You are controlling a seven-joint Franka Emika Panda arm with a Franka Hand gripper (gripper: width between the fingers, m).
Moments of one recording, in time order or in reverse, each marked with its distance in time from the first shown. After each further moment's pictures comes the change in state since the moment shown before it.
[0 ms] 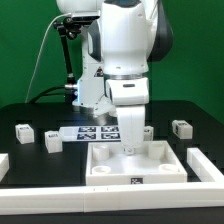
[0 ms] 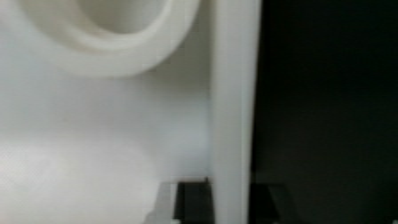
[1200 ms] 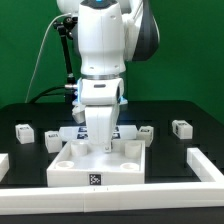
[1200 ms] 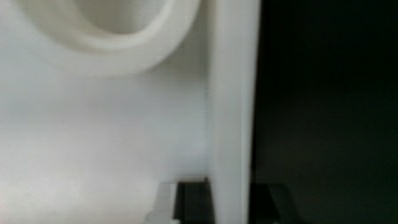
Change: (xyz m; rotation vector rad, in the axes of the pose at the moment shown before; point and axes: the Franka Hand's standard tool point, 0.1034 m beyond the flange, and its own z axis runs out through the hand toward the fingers) arm -0.046 -0.018 -0.001 0.023 -0.002 0.158
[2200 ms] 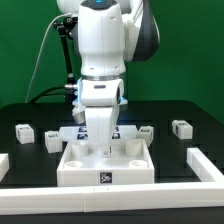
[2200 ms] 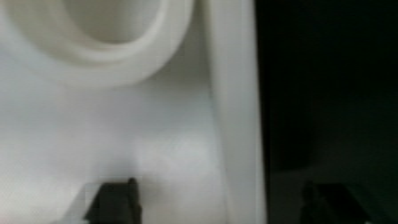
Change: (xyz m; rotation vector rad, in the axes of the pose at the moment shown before) arm 0.000 -0.002 0.001 0.010 -0.002 -0.001
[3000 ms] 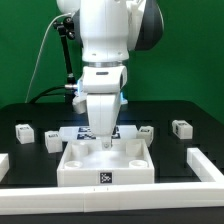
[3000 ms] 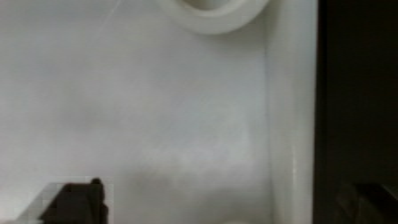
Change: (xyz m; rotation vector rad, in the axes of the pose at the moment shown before) arm 0.004 0.018 -0.024 -0.006 -0.009 -0.002
